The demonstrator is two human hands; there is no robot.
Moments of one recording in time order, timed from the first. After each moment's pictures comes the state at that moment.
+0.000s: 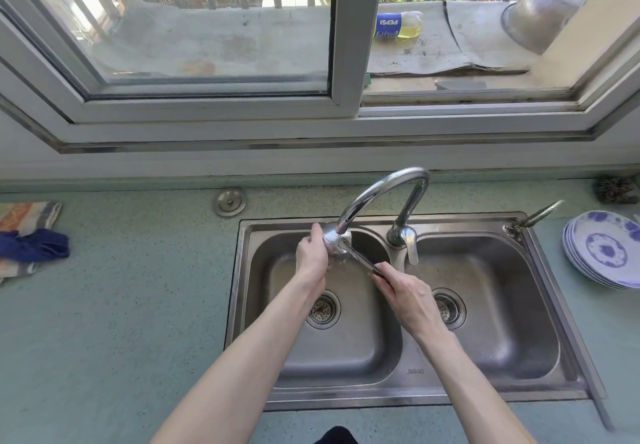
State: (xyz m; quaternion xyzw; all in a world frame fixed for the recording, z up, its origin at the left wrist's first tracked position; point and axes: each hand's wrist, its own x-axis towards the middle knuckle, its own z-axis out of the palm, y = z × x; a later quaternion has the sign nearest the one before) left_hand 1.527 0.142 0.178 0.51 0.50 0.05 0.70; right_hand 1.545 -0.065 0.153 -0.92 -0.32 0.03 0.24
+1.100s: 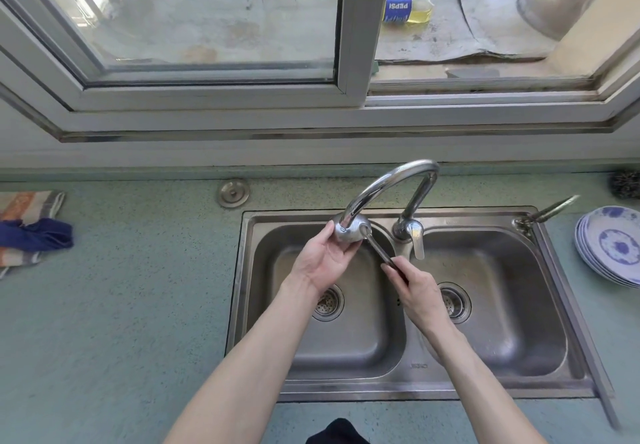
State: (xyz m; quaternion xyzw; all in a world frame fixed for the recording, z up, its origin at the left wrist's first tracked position) left_hand 1.519 0.142 0.191 0.14 0.38 -0.02 0.91; right_hand 1.552 -0.073 0.138 -0.90 -0.21 0.12 0.37
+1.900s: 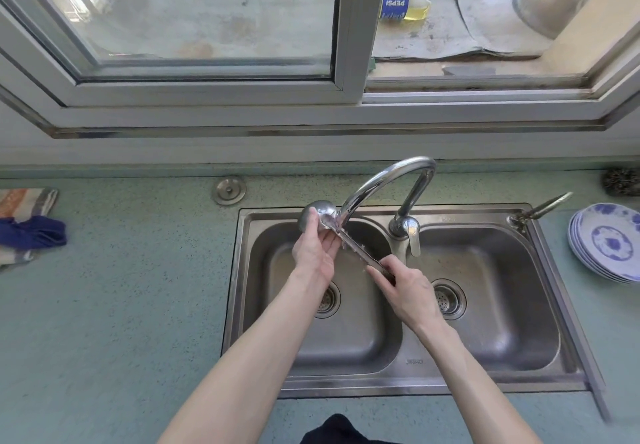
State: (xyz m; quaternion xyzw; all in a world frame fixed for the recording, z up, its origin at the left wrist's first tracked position) left_hand 1.526 0.134 0.183 0.20 0.45 0.15 0.86; right_hand 1.540 -0.059 0.158 -0.93 -0.19 0.14 0.28
